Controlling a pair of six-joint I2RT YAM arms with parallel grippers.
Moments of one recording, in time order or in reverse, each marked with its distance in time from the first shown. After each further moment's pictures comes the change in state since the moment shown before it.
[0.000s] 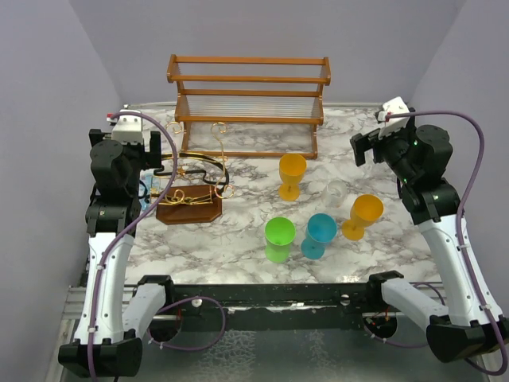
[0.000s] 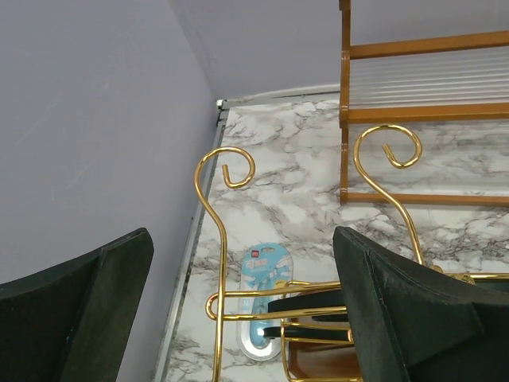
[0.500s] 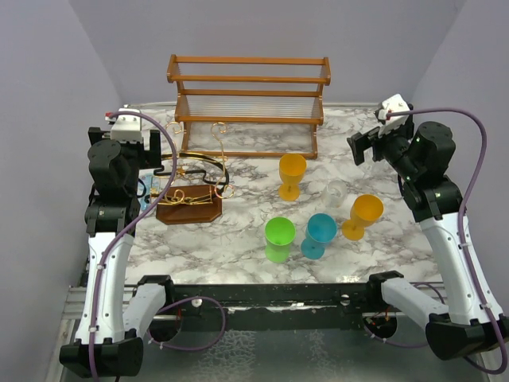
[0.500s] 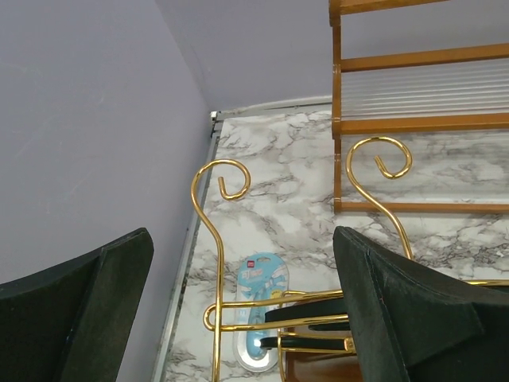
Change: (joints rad) left arm 0.018 0.001 0.000 0.034 0.047 -0.003; right arm -0.009 0.016 0.042 -0.008 -0.082 -0.001
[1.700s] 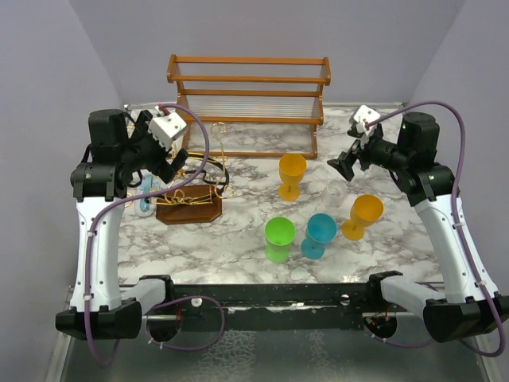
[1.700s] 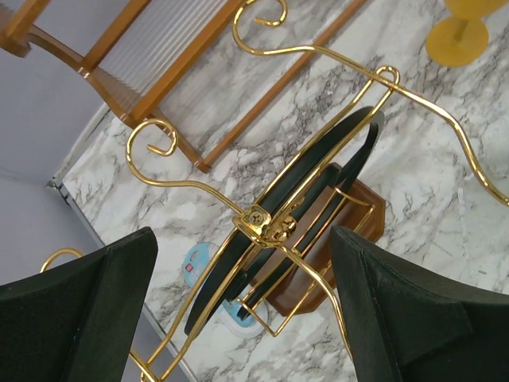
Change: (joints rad) left arm 0.005 0.243 0.412 -0.602 0.659 0.476; right arm -0.005 0.119 0.076 -0.205 -0.420 -0.212
